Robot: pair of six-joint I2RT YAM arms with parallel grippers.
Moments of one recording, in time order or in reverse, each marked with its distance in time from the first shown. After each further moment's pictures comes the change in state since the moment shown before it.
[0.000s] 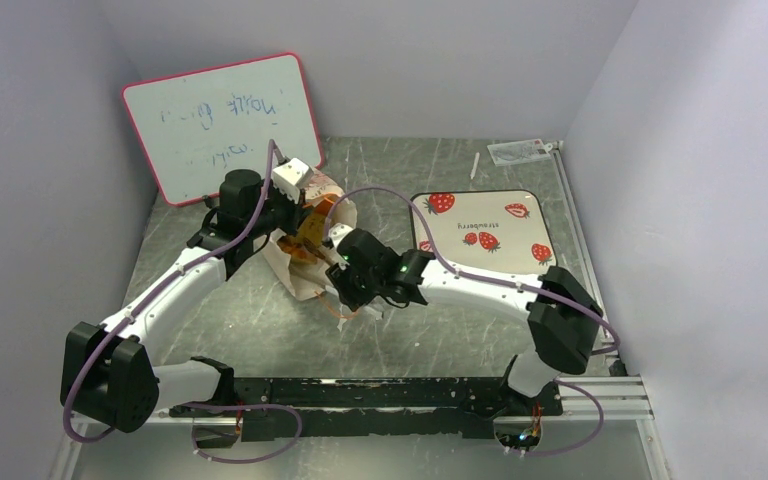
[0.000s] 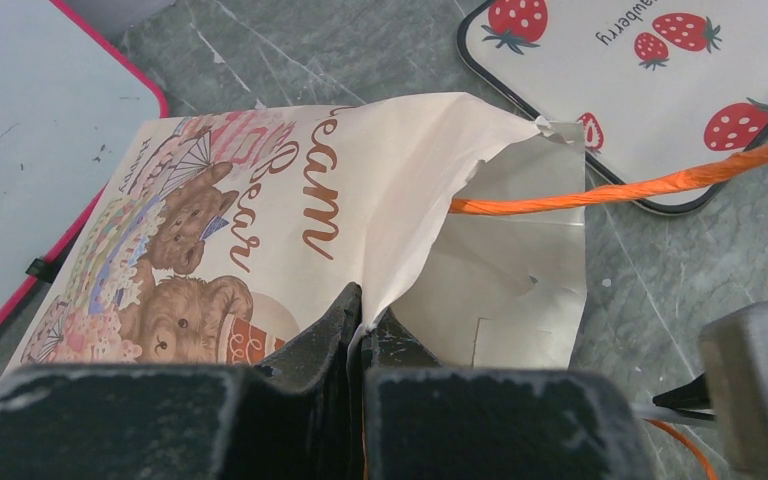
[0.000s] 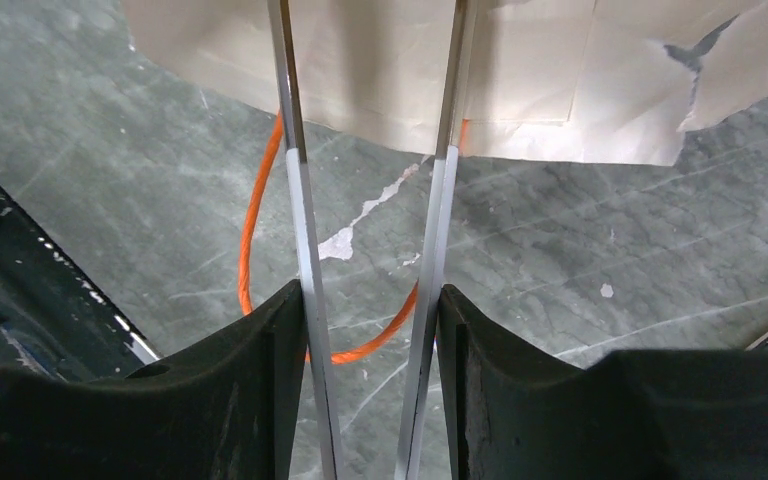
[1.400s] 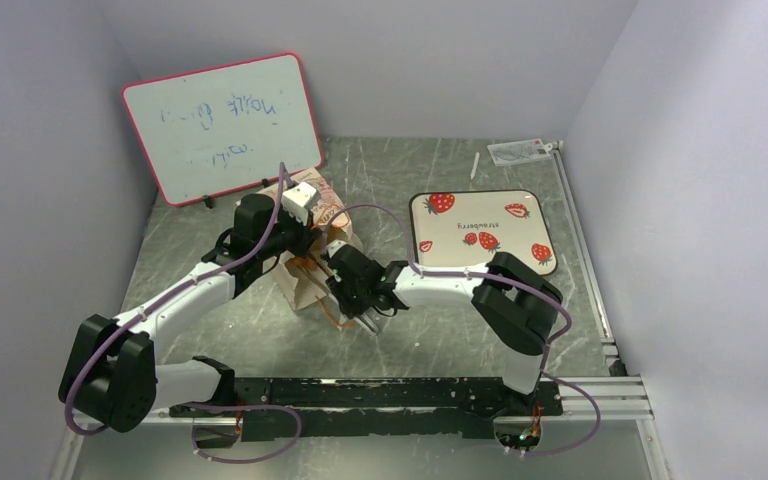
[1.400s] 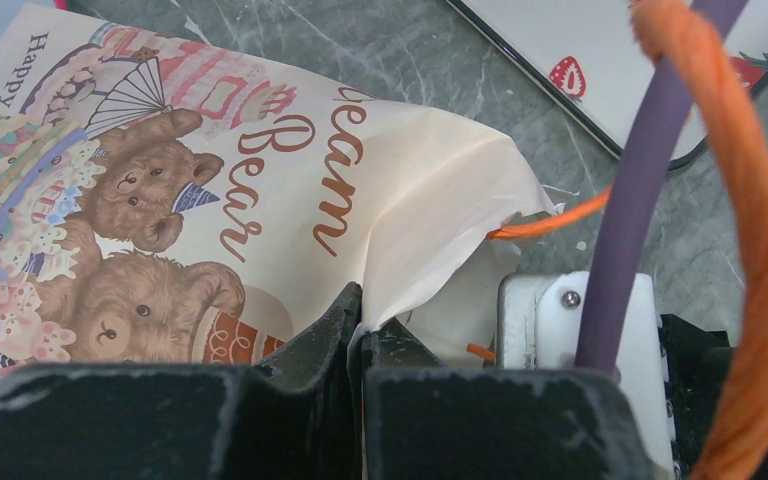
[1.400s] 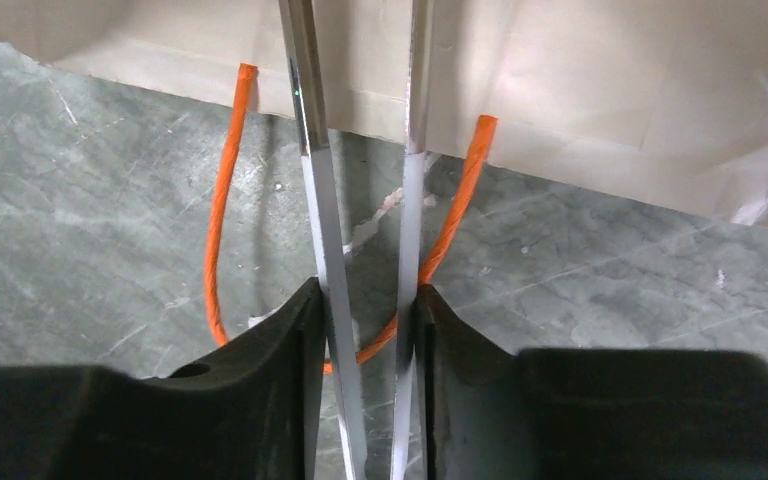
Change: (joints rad) left arm -0.066 0.003 -0.178 0.132 -0.042 -0.092; right arm -0.004 0.203 -0.057 0.177 -0.005 0.074
